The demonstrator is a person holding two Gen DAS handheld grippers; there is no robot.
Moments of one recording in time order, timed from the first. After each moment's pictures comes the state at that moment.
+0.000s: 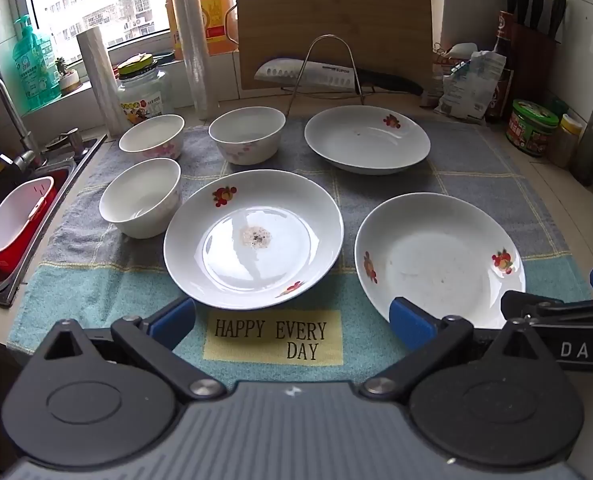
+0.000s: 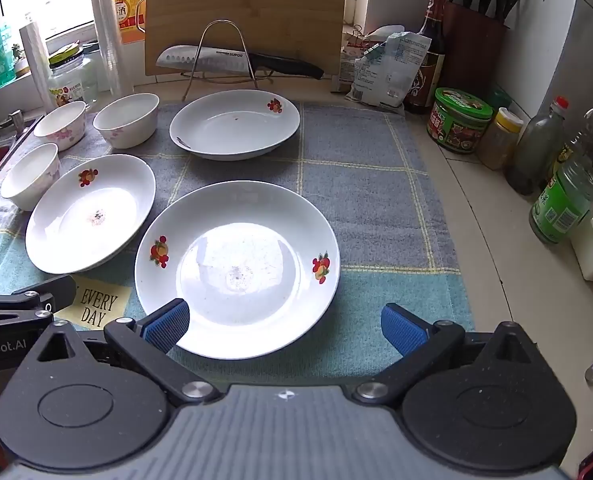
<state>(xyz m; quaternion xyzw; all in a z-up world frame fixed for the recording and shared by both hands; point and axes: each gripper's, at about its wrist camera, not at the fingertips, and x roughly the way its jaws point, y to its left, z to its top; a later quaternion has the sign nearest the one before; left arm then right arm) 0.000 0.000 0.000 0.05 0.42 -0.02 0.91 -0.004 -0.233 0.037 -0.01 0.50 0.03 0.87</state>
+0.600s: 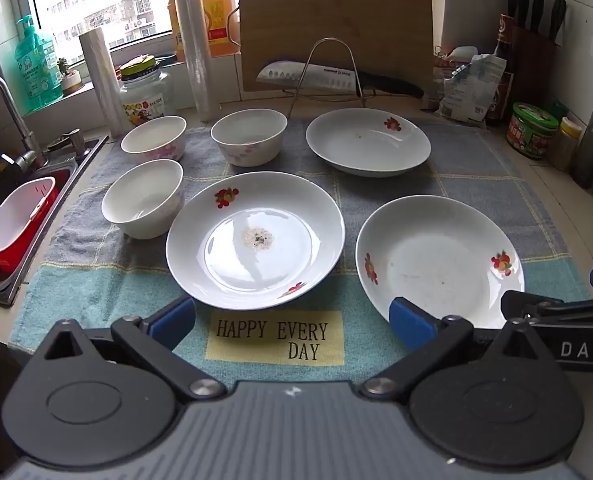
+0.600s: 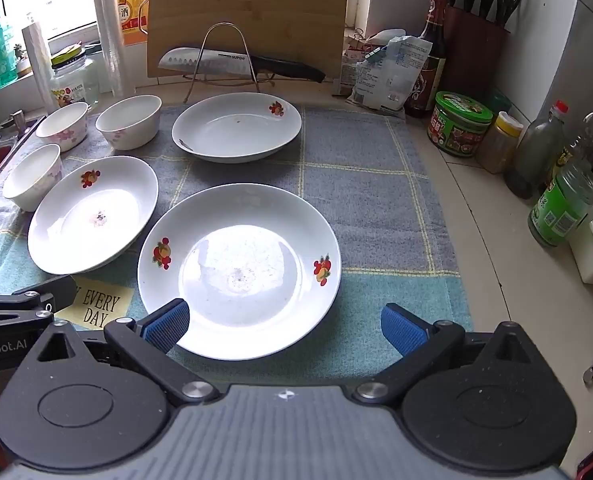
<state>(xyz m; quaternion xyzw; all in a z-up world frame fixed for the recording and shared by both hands) 0.000 0.001 0.002 0.05 0.41 -0.02 0.91 -0.006 -0.230 0.040 -0.01 0.49 0.03 0.87</state>
